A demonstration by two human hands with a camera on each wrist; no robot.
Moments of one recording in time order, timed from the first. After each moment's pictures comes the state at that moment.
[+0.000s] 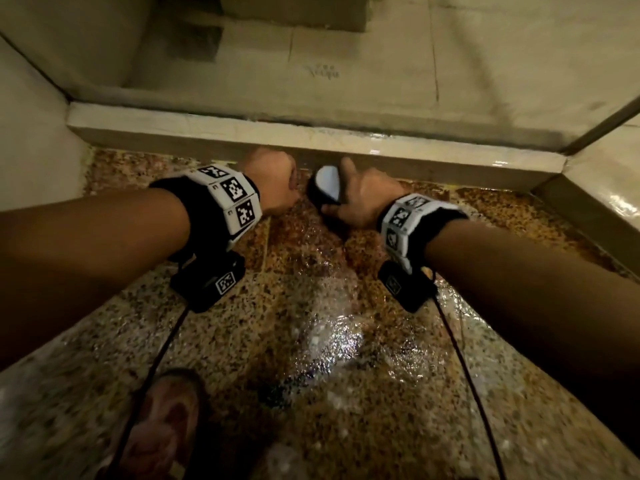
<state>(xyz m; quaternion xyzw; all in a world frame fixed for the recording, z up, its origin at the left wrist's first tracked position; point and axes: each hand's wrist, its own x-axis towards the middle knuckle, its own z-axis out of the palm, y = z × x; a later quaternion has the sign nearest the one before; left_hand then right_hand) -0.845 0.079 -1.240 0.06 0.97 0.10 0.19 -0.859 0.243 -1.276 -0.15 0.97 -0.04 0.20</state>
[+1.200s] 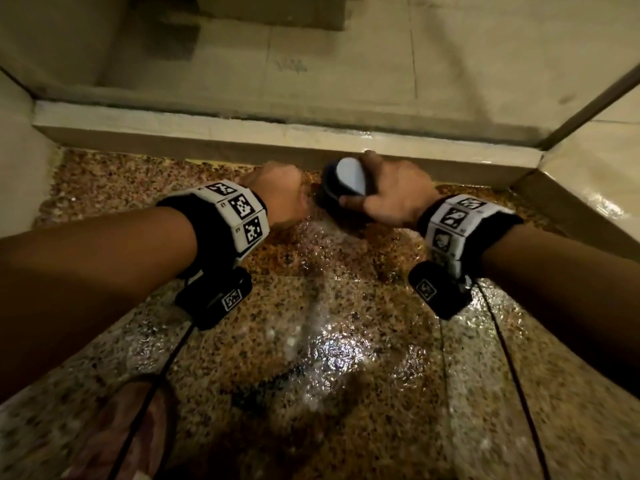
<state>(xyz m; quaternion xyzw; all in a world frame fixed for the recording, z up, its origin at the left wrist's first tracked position) -0.836 0.120 -1.258 0.07 0.98 0.10 0.18 -0.852 0.315 -1.264 -0.15 0.97 -0.11 0.17</state>
